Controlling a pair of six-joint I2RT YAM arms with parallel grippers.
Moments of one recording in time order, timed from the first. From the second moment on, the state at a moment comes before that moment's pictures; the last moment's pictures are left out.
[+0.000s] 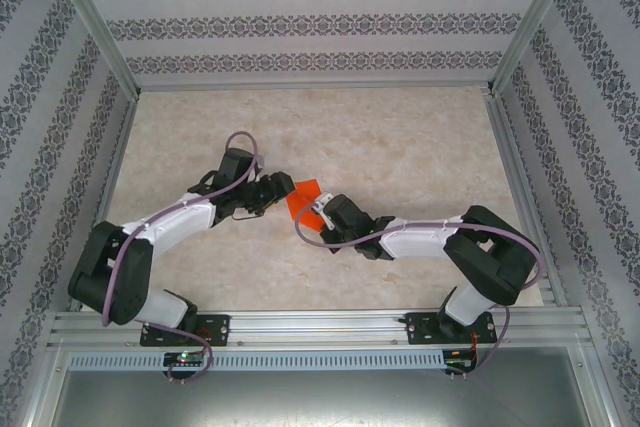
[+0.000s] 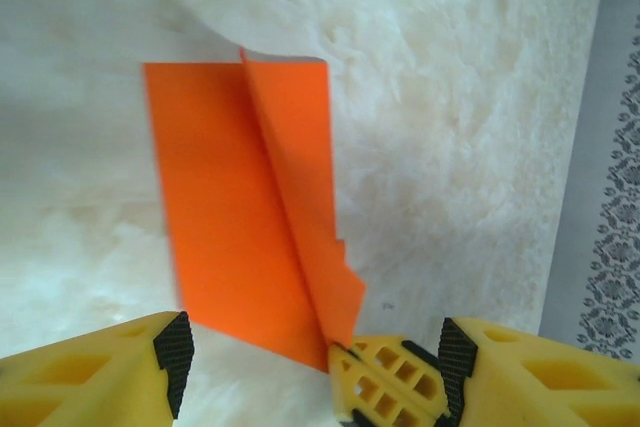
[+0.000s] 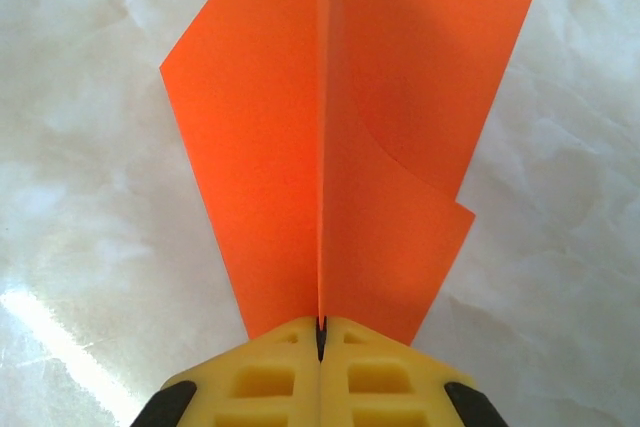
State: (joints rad) left arm -0.39 1.42 0.77 -0.15 0.38 -0.93; right arm 0.87 1.60 0.66 0.06 0.11 0.11
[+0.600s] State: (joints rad) left arm -0.40 1.54 0.71 -0.09 0.43 -0.92; right arm 0.75 1.60 0.63 0.11 -0.15 0.20
